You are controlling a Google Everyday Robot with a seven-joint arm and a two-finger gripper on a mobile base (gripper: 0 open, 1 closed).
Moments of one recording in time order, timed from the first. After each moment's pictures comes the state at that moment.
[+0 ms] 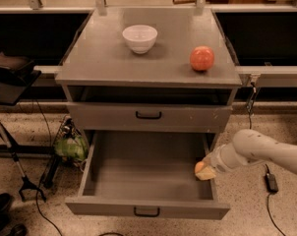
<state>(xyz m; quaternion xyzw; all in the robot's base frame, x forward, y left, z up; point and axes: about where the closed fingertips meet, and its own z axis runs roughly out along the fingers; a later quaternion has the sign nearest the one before) 0.552 -0.219 0.478 -0.46 0.85 0.11 0.20</state>
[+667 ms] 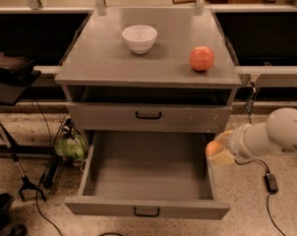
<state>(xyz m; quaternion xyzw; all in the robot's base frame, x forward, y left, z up) 0.524 -0.229 0.648 -0.49 0.82 0.06 0.28</state>
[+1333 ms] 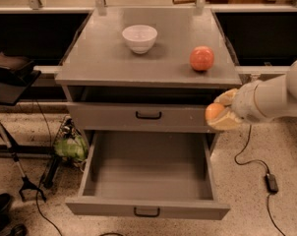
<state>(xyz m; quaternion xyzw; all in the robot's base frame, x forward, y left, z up) 0.544 -0.200 0.801 -0.54 0.77 0.02 0.35</state>
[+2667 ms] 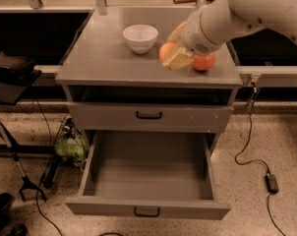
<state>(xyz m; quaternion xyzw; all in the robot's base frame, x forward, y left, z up) 0.635 -0.071 0.938 -0.62 0.68 -0.01 0.40</state>
